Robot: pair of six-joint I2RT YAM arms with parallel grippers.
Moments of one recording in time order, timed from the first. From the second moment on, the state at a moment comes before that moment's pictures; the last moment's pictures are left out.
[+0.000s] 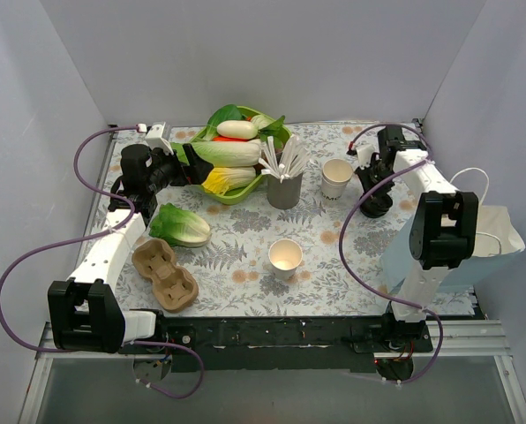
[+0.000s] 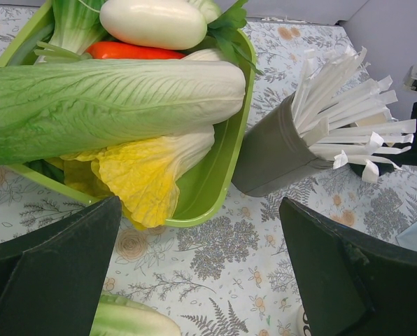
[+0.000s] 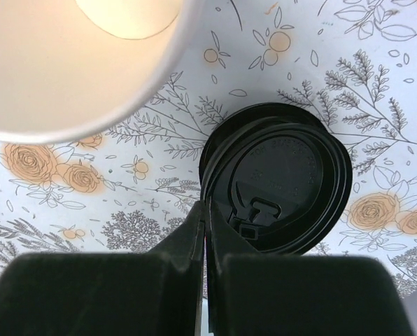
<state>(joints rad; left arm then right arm) -0.08 1.27 0.97 0.02 0.43 -0.31 0.05 1.86 1.48 -0.89 -0.20 -0.50</state>
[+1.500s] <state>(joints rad) -0.08 1.29 0.98 0.03 0.44 -0.33 0.33 1.57 1.11 -0.70 0.12 -0.68</state>
